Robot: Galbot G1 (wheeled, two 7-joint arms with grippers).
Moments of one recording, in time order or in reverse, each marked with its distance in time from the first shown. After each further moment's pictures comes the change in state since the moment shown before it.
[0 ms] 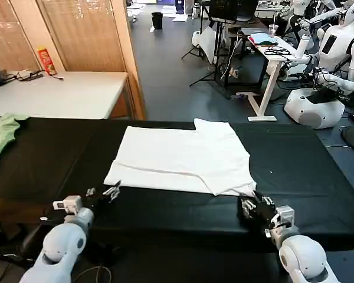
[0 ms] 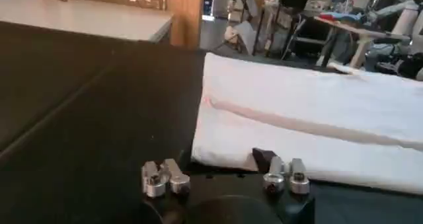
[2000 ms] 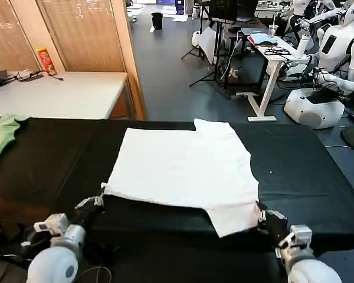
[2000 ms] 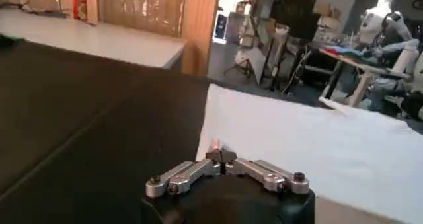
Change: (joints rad) left arm 0.172 -0.073 -0.088 -0.247 -0.005 -0.019 -0.084; right arm 0.046 0.049 0.061 0.030 0.011 0.006 0.065
